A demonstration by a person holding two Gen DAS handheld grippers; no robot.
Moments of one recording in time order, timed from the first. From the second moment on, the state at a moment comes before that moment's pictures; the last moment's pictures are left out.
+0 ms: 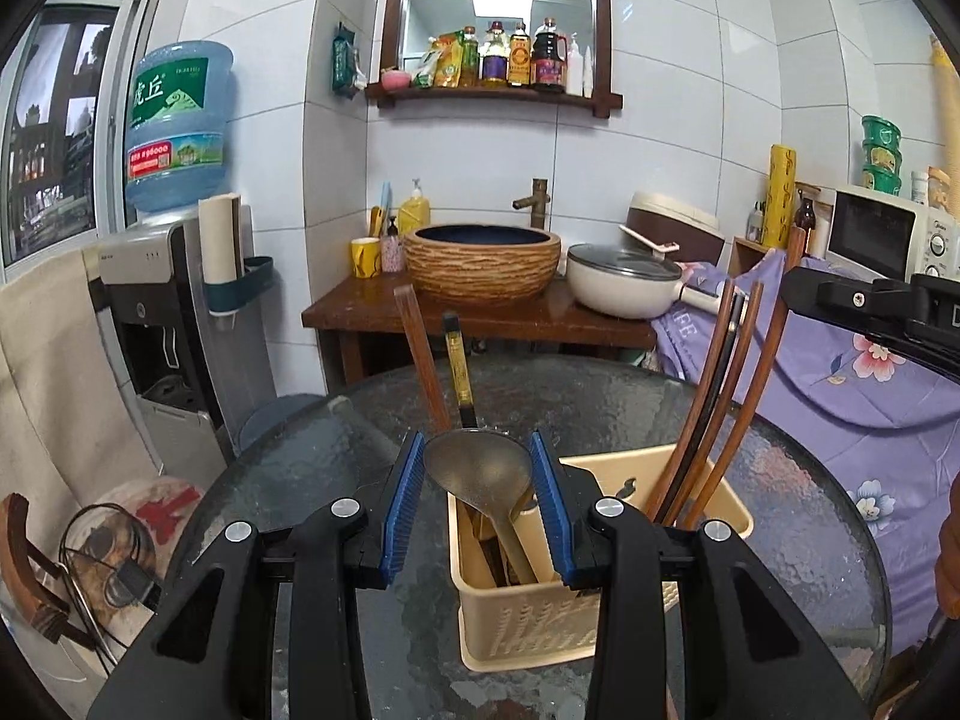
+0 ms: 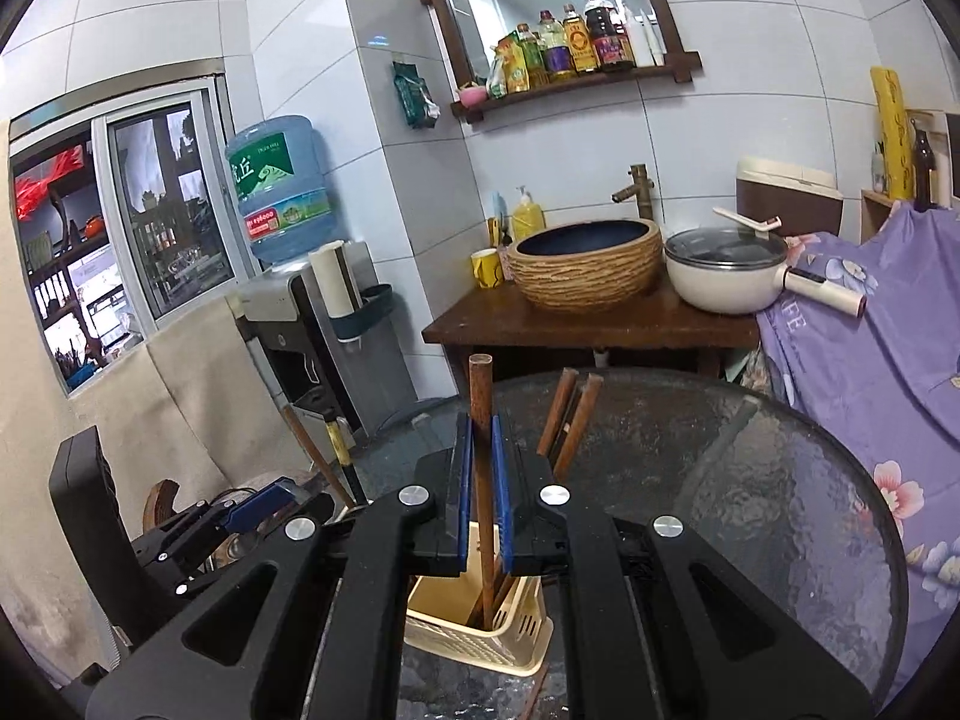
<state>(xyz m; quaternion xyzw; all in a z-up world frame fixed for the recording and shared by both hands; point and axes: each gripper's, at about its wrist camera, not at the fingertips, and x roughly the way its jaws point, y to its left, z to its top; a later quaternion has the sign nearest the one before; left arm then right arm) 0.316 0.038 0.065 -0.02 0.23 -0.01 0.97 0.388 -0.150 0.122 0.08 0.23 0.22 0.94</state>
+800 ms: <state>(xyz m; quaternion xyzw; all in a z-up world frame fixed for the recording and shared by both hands) 0.287 0.024 0.053 0.01 0.21 -0.01 0.98 0.361 -0.162 0.094 0.07 0.22 0.19 0.95</state>
